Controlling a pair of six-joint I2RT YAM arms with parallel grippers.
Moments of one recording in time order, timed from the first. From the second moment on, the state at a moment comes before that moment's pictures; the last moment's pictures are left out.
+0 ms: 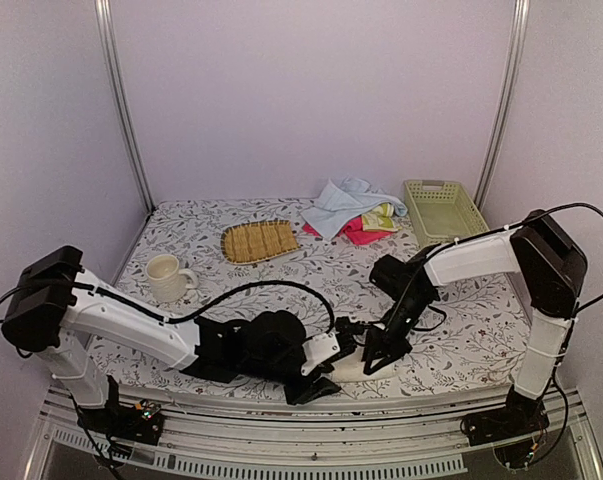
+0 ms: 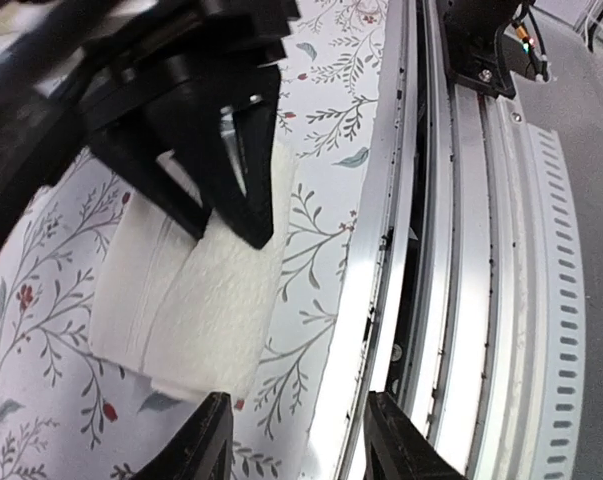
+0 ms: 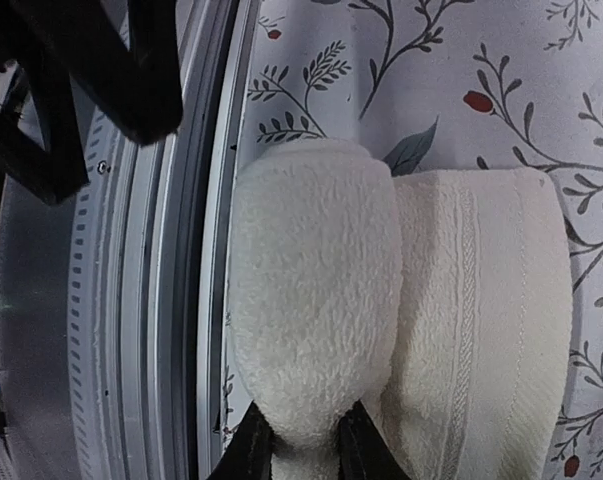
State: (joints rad) left arm -1.30 1.65 0.82 0.16 0.07 -0.07; right arm 0.74 1.85 1.06 -0.76 -0.70 -0.79
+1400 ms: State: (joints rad) left arm -1.40 1.99 1.21 -0.07 -0.19 0.25; right arm 0.63 1.54 1.17 -1.05 -0.74 -0.83
